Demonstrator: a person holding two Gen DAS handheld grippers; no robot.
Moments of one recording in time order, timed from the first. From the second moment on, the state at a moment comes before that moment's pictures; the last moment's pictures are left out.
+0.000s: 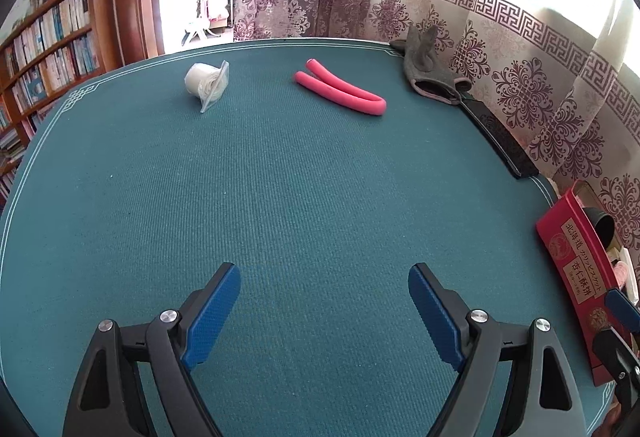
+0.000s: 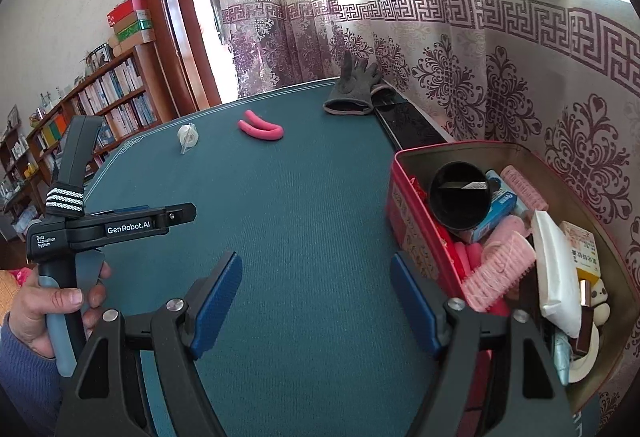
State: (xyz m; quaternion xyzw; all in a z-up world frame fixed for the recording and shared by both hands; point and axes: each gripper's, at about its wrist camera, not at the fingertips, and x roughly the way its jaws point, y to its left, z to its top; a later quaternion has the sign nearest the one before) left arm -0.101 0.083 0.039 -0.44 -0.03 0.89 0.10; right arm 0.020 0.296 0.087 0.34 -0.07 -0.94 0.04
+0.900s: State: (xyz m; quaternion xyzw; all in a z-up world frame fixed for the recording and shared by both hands) left arm -0.205 0.010 0.008 -0.44 -0.01 0.90 -0.01; right arm -0.140 0.226 0.026 0.43 0.04 -0.90 0.06
